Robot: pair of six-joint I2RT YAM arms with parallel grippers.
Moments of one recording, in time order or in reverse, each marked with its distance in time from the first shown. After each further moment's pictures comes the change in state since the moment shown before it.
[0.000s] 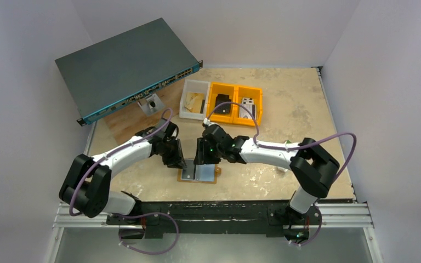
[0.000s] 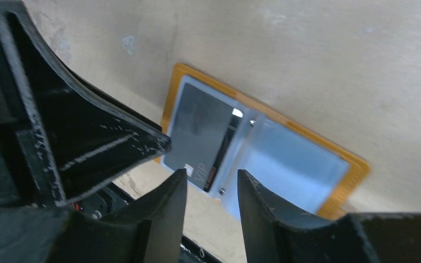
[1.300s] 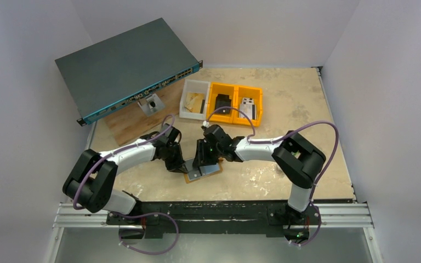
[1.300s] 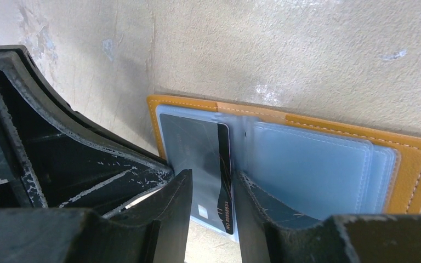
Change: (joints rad) left arm -0.040 0.052 -0.084 0.091 0.005 -0.117; right arm -0.047 0.175 -0.014 0.195 -0.177 0.003
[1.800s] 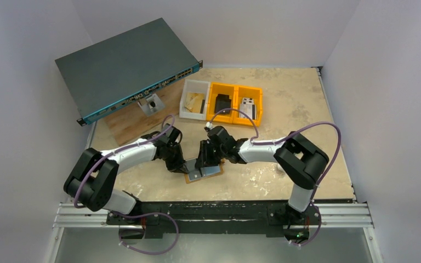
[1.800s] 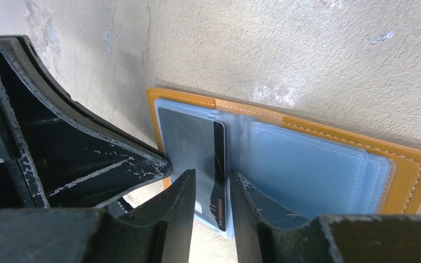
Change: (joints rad) left arm -0.007 0.016 0.003 0.000 -0.001 -0.032; right arm -0.012 -0.030 -0.065 0.055 -0.026 0.007
